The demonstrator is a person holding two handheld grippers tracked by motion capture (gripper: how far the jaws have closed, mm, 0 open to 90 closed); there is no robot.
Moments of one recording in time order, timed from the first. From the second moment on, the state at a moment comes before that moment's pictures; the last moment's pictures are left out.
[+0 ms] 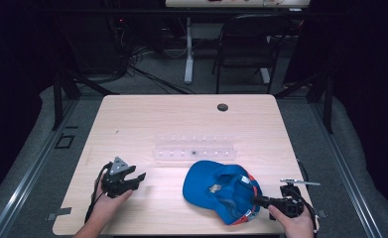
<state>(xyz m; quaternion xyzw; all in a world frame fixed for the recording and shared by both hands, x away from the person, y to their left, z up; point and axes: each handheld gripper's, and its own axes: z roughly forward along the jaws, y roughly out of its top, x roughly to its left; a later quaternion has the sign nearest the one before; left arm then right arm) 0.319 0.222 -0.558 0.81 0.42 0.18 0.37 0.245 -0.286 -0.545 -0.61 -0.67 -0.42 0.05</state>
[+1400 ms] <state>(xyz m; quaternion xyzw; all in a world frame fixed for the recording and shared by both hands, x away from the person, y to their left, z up) 0.319 0.222 -0.558 0.81 0.42 0.18 0.37 0.282 -0.299 -0.511 -0.64 -0.66 -0.38 0.12</state>
